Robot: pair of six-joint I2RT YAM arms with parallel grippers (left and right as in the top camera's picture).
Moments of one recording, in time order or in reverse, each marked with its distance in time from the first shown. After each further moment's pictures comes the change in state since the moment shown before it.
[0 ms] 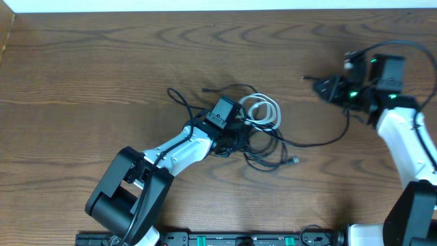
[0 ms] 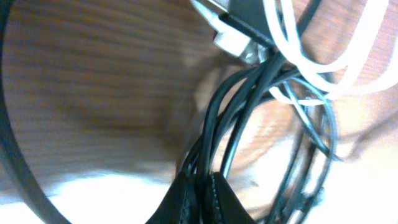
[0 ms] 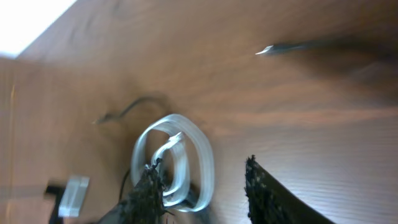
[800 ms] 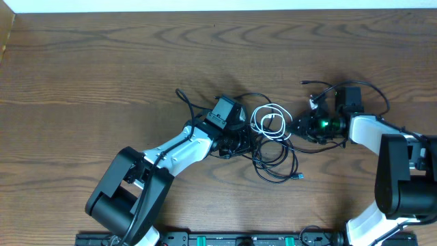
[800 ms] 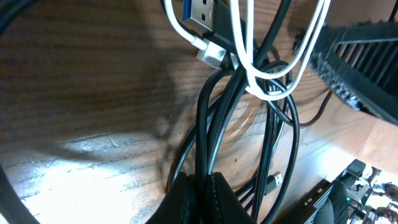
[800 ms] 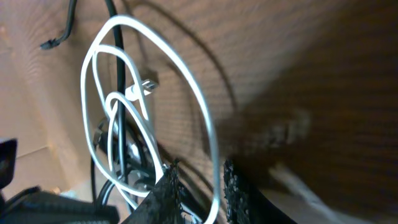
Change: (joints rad) left arm -0.001 0.000 0.000 0.007 0.169 0.043; right arm 0.057 0.262 -0.217 0.135 -0.180 0.040
